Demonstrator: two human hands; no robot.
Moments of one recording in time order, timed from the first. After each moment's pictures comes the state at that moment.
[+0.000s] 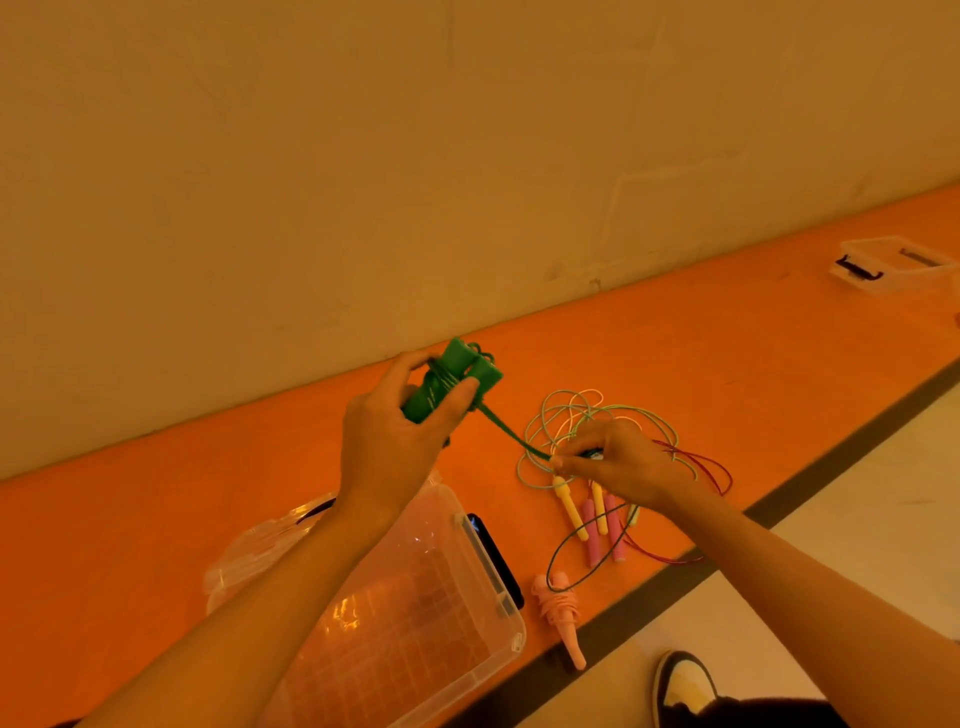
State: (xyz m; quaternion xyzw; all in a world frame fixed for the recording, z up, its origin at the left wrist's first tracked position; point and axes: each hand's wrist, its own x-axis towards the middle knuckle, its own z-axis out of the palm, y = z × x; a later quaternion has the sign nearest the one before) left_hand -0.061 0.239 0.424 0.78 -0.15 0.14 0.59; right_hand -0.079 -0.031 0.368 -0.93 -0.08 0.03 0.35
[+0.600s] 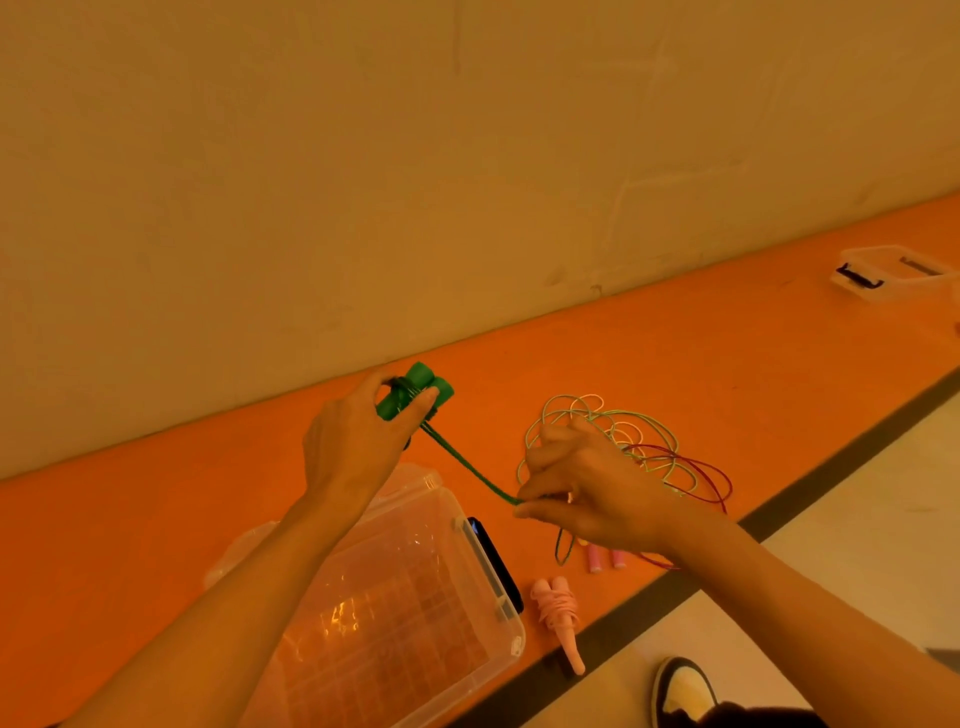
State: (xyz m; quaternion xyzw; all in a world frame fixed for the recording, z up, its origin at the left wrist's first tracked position) left_hand -0.024 0.271 0.396 0.92 -0.06 0.17 0.36; right_hand -0.112 0.024 0.418 -0.92 -0.34 -0.07 0.18
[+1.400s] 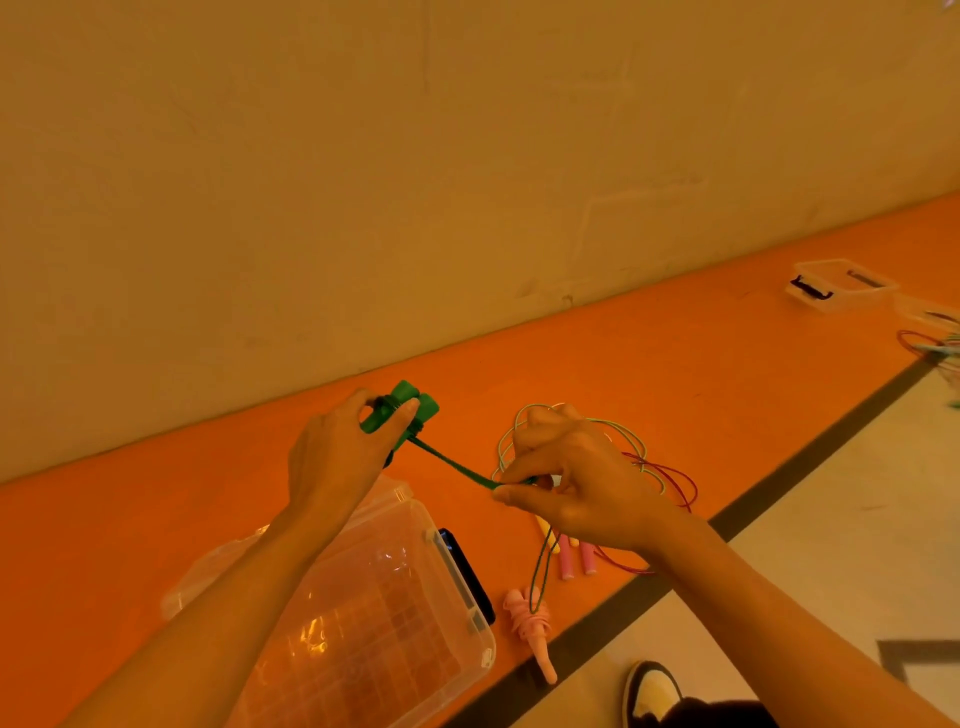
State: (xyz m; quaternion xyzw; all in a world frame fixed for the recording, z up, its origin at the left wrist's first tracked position) left_hand -0.026 0.252 0.396 0.93 -0.05 0.11 0.36; right_hand -0.125 0.024 0.448 -0.92 -0.26 -0.12 0.25
